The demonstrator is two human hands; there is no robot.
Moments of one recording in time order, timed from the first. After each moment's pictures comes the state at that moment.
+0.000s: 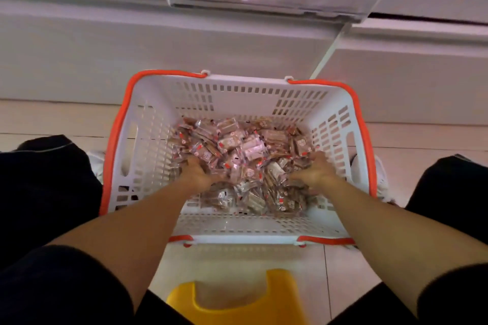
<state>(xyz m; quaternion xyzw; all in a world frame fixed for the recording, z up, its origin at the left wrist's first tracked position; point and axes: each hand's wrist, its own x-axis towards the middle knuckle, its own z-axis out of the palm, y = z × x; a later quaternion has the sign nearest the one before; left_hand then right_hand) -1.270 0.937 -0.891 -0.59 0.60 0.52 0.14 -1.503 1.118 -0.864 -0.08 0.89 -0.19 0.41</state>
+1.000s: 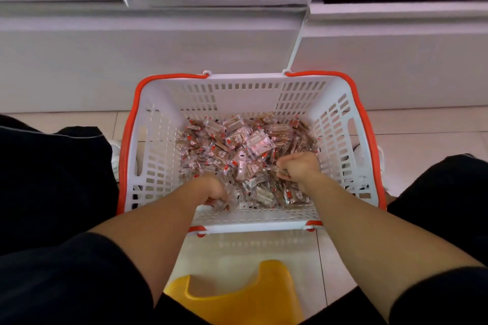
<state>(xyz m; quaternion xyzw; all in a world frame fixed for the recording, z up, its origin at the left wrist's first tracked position) -1.299 0.994 -0.874 -0.53 0.60 0.51 0.32 -1.483 1.127 -0.852 0.08 0.79 -0.41 0.45</state>
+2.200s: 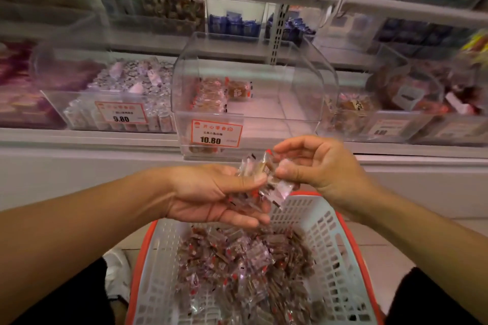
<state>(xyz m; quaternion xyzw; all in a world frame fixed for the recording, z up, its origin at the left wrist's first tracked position) -1.325 0.915 -0.543 -0.16 0.47 0.85 0.18 -1.489 1.065 -0.538 -0.39 0.63 -0.57 0.36</state>
